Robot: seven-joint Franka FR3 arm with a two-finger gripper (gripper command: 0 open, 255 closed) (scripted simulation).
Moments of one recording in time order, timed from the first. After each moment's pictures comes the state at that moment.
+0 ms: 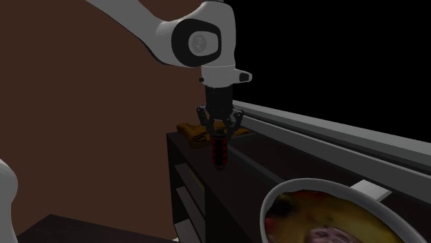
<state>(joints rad) -0.11 -0.27 -0.61 -2.33 -0.04 2.24 -0.51</state>
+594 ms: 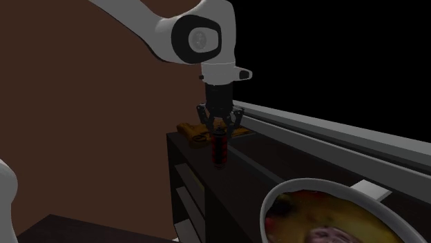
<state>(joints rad) -0.12 -0.28 -0.60 -2.32 -0.04 2.22 -0.51</state>
